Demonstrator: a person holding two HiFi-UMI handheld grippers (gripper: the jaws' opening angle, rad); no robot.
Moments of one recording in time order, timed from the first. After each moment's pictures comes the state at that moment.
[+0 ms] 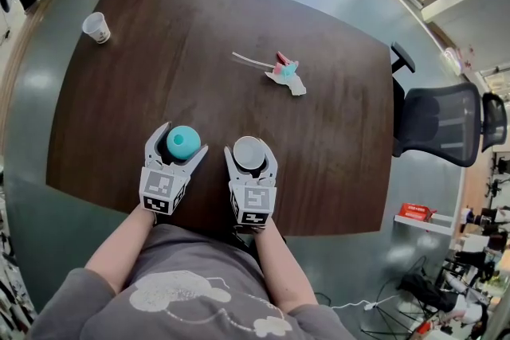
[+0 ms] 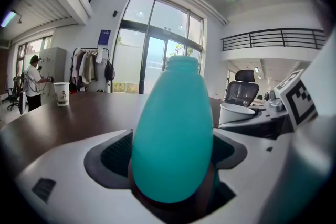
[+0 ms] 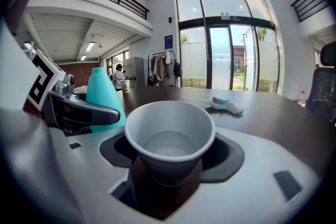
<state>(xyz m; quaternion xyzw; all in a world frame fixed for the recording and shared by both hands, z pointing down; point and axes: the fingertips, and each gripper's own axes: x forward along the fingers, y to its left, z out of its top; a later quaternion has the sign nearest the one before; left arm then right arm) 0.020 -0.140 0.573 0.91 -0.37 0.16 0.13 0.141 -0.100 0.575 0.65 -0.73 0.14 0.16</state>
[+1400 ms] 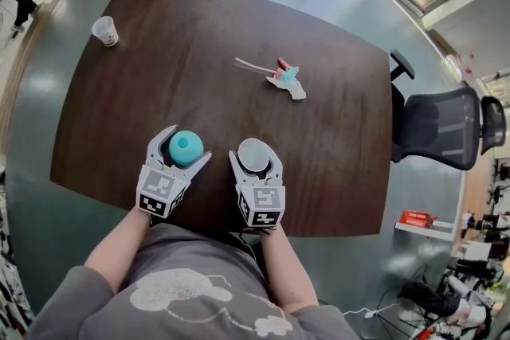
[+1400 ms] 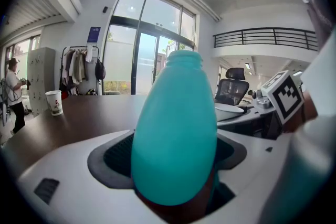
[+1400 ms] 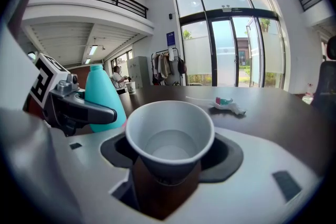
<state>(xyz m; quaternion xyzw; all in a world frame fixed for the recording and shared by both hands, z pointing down) 0.024 -0.123 0.545 0.92 -0.32 0.18 0.12 0.140 -0.092 0.555 0.62 -0.75 0.17 0.16</state>
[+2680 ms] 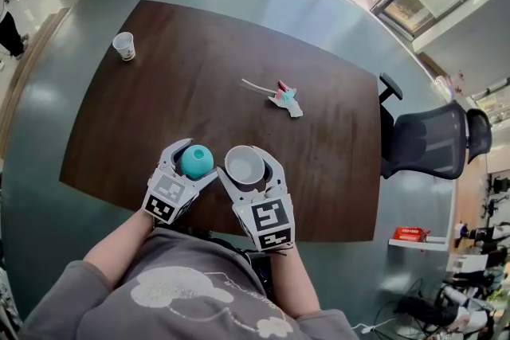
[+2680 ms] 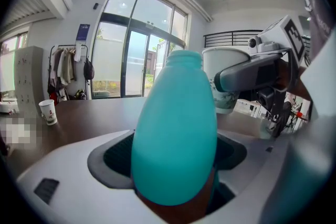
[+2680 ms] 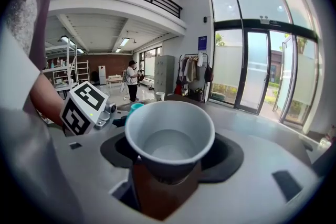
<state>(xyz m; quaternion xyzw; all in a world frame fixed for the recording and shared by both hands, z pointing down) 0.019 -0.094 0.498 0.94 -0.27 0.20 0.12 0.058 -0.073 0.415 0.51 -0.82 0.09 0.22</state>
